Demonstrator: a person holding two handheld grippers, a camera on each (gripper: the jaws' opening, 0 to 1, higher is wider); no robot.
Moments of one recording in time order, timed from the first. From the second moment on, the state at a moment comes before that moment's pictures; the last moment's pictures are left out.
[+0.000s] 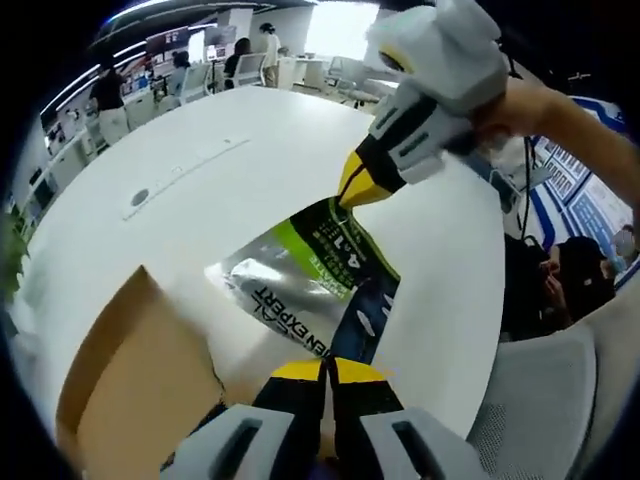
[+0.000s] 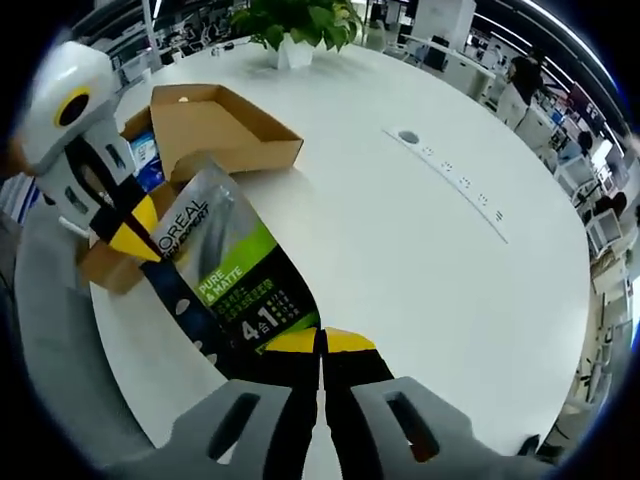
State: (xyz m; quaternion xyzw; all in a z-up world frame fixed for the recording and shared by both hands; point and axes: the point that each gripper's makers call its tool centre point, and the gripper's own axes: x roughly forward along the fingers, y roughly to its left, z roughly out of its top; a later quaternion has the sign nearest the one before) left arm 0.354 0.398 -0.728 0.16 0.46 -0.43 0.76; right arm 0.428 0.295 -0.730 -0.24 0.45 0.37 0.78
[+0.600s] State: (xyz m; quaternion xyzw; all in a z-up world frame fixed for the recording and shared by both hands) left arm 0.360 0.390 -0.753 0.23 0.48 -0.45 0.72; right arm 0.437 0.288 -0.754 -0.22 0.45 0.36 0.79
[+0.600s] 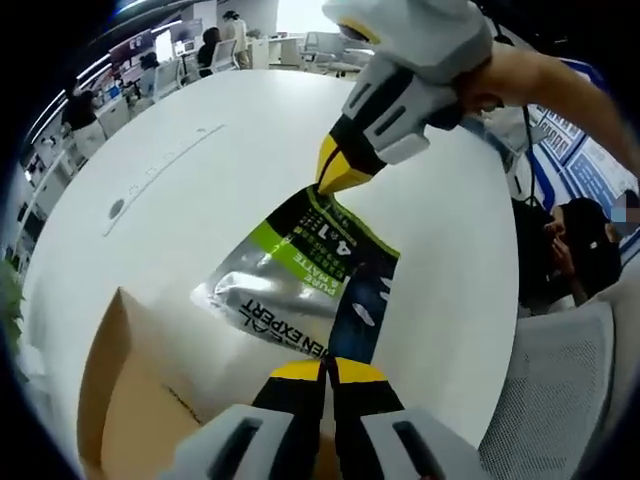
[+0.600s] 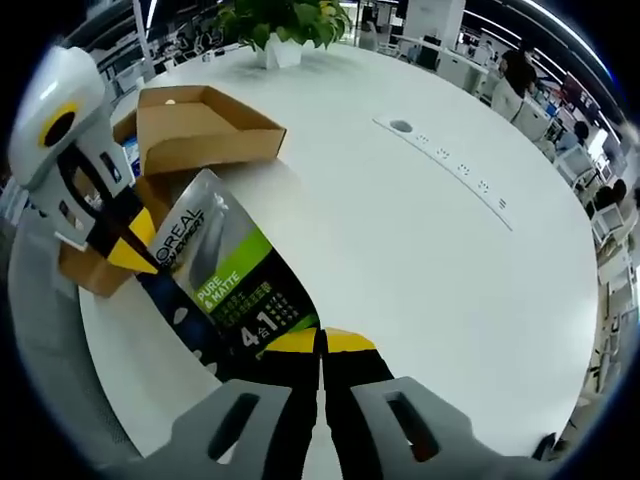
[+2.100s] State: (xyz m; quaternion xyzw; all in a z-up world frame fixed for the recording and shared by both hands) left arm 0.364 0.397 -0.770 0.33 0.47 -0.45 0.68; right arm 0.443 0.284 -0.783 -0.21 0.43 0.37 0.80
